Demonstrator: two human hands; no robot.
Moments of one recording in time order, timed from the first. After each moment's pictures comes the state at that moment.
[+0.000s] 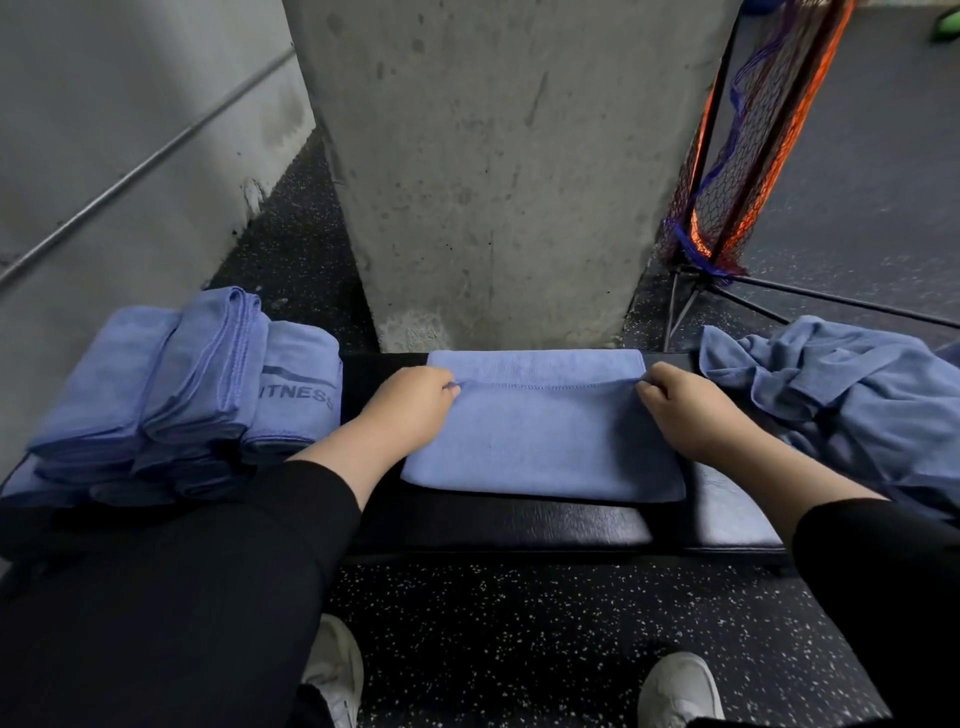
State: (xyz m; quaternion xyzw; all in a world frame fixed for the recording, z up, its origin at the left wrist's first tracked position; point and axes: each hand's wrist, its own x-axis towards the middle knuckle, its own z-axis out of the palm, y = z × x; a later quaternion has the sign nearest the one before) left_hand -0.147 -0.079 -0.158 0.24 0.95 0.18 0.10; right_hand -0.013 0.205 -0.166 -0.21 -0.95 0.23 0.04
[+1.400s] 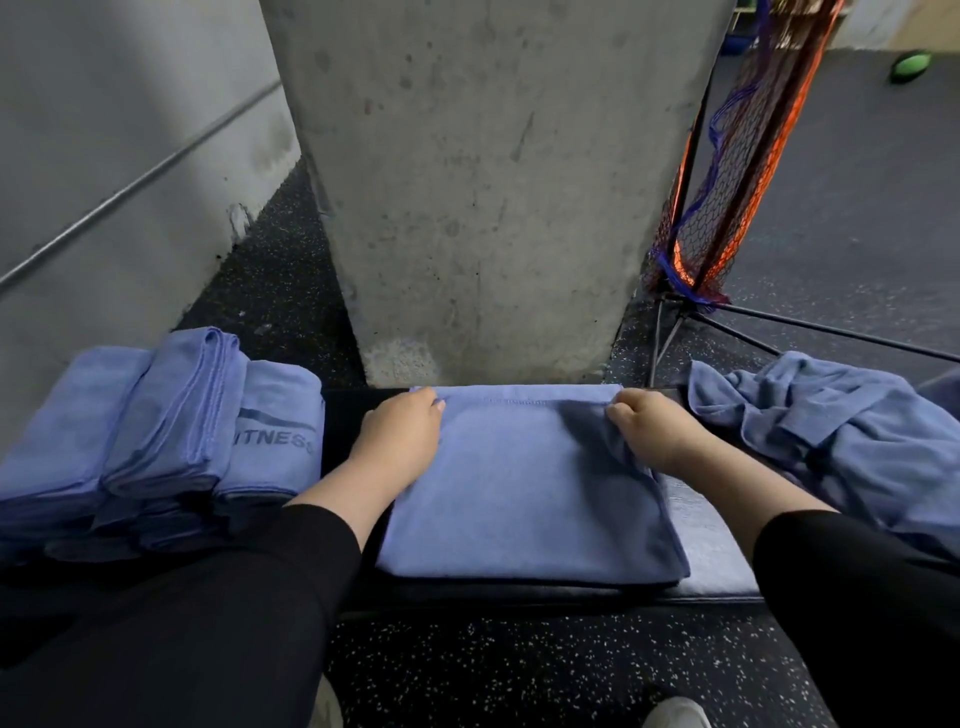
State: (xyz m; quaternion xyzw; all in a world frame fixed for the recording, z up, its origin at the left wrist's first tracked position) left_hand -0.165 -0.066 -0.174 0.23 0.95 0.19 0.05; right_hand -0.045 0.195 -0.149 -0.23 -0.93 0.29 -0.01
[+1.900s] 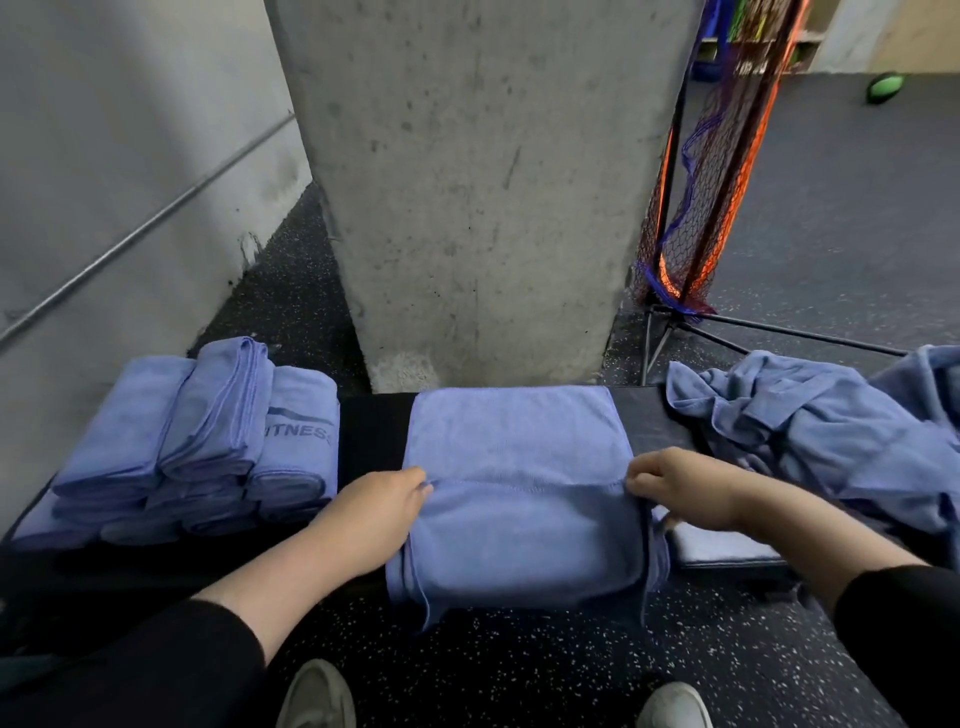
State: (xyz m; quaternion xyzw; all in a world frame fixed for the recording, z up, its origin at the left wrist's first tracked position) left_hand -0.086 -0.134 -0.160 0.31 0.93 0.14 0.12; right_hand 0.047 0.188 -0.130 -0.18 -0.90 0.35 -0.19
